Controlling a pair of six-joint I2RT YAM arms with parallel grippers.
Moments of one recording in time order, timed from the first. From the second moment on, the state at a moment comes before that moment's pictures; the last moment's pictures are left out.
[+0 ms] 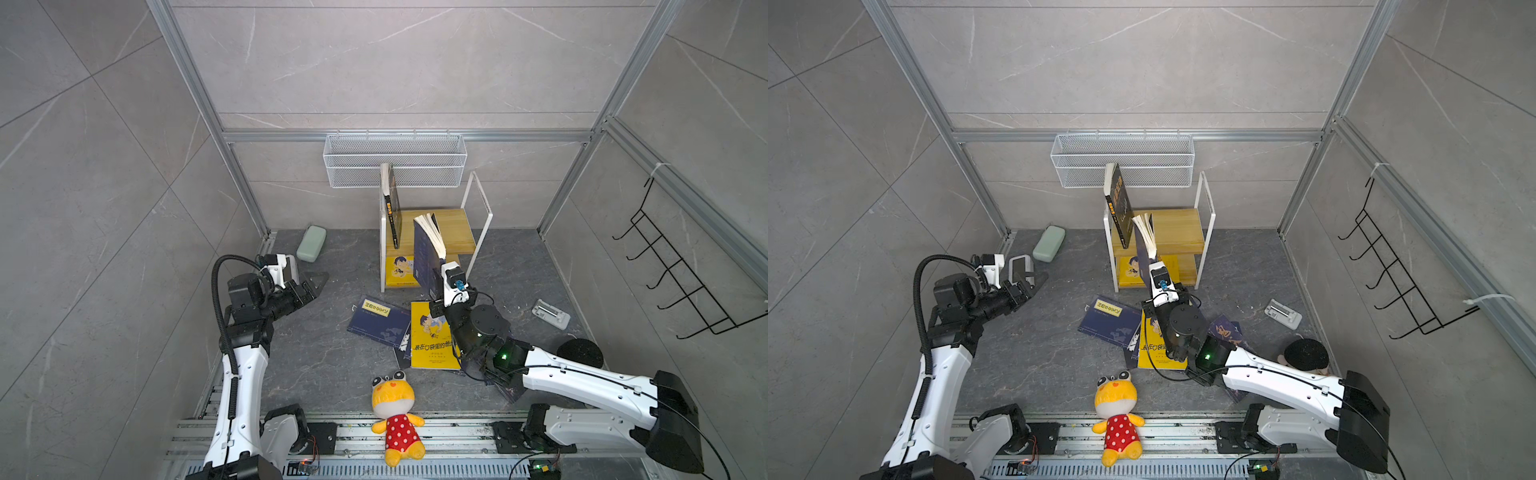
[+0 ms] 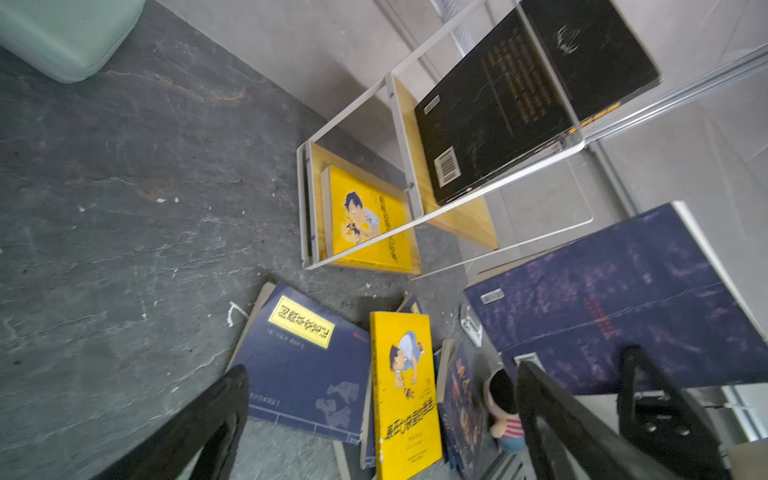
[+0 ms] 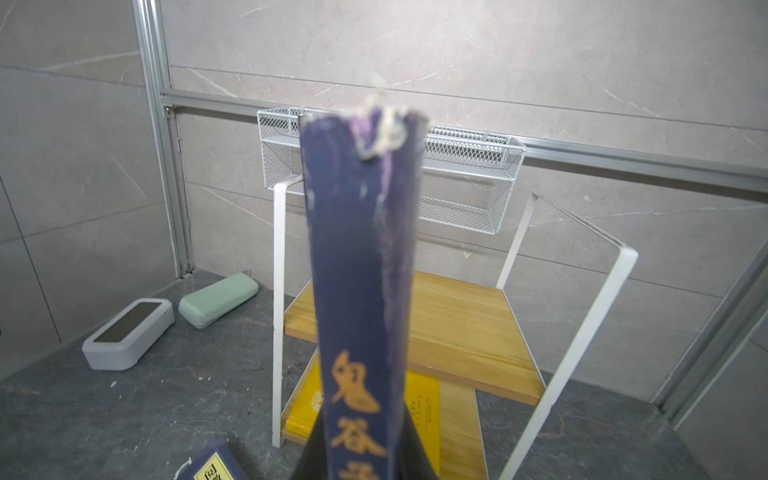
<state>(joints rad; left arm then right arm) 0.21 0.95 0.83 -0.39 0.83 -0.48 1.02 1.16 0.80 0.47 0.74 -0.16</state>
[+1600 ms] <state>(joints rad) 0.14 0.94 0.87 -0.59 0.71 -0.15 0.72 1.88 1.48 0.56 0.64 -0.10</state>
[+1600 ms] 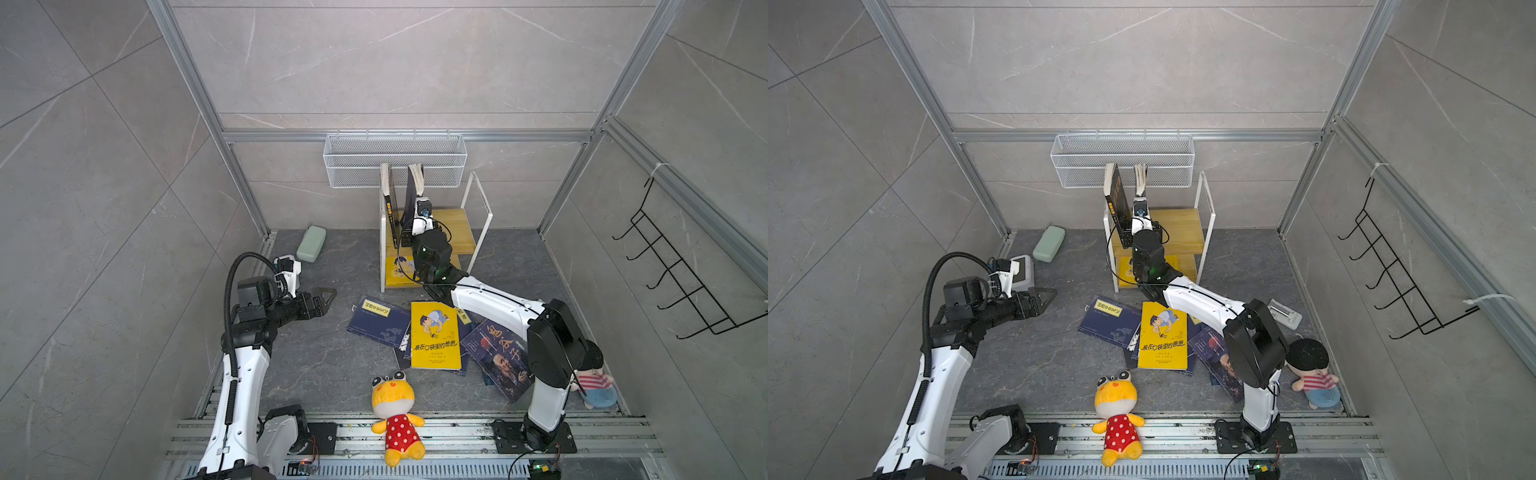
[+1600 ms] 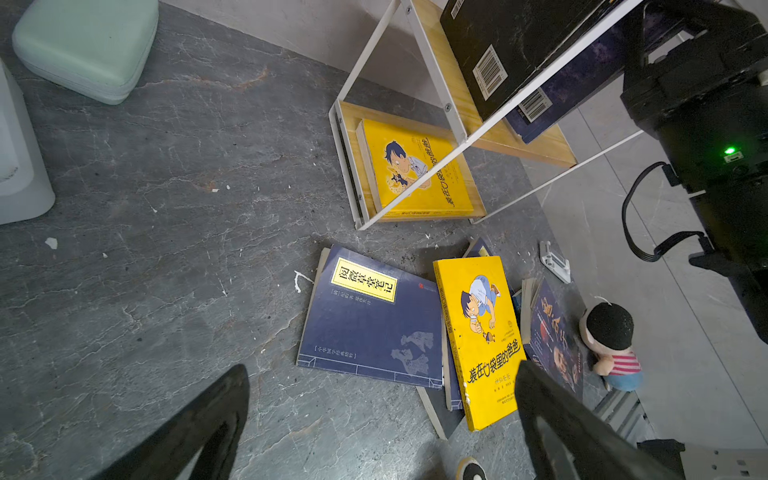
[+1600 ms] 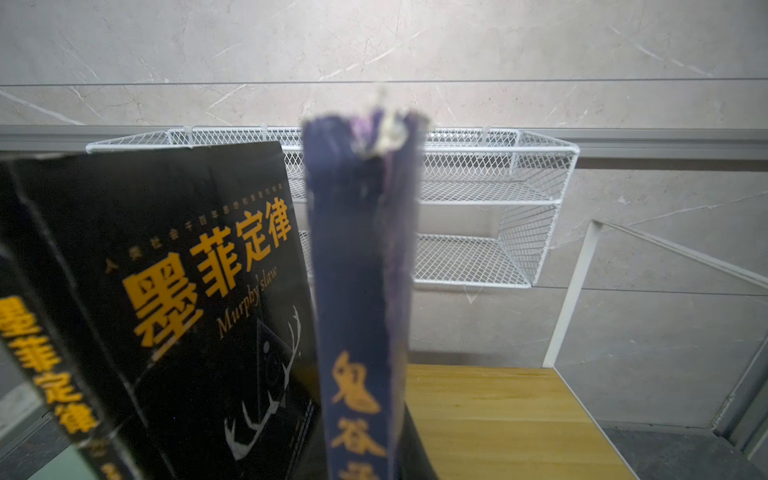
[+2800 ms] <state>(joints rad) 0.15 0.95 0.87 -0.59 0.70 -0.16 0.68 1.94 1.53 0.59 0.58 -0.11</state>
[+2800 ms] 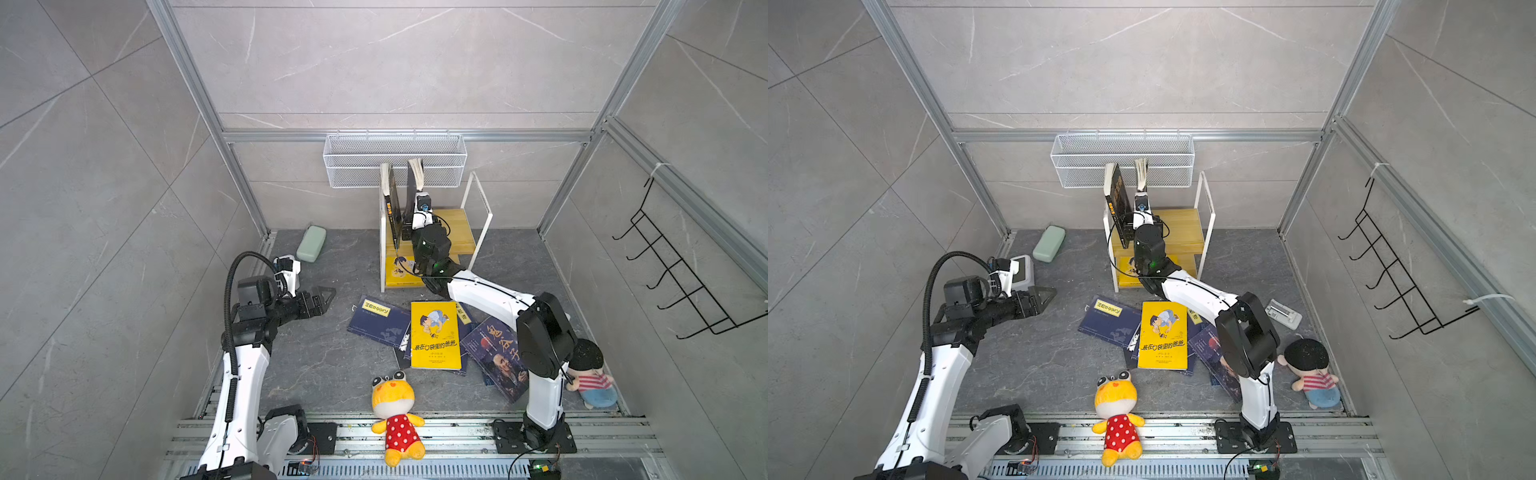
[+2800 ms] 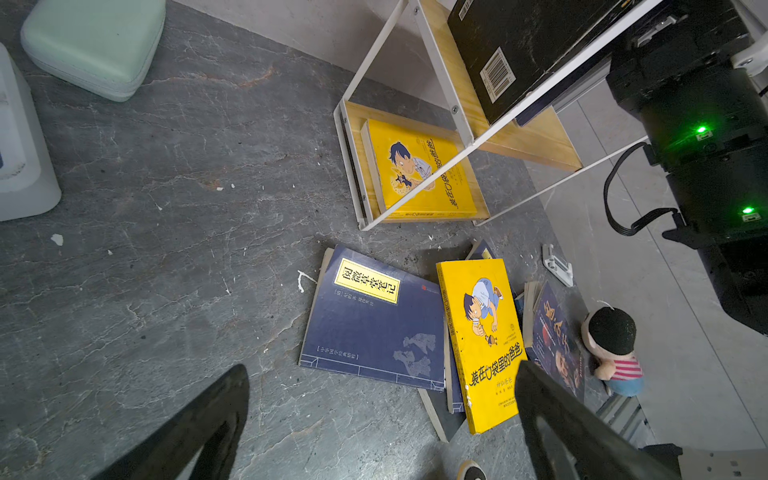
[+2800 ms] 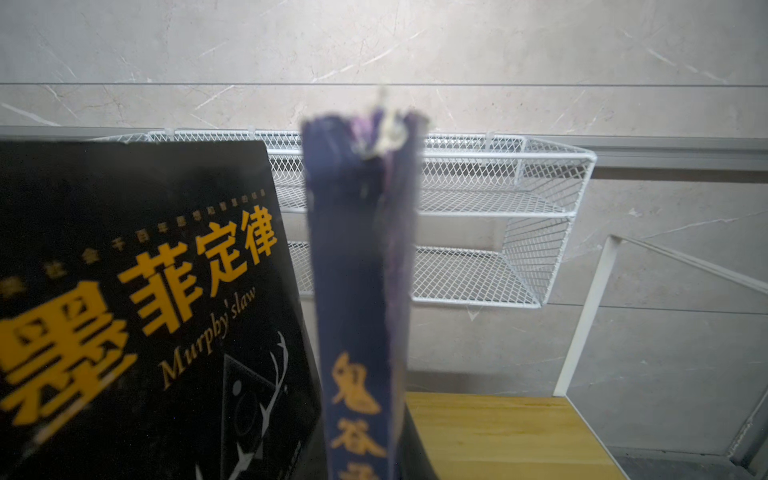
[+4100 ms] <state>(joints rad) 0.15 0.93 0.87 -0.59 0.69 -0.17 0.68 1.85 1.47 0.43 0.32 -0.10</state>
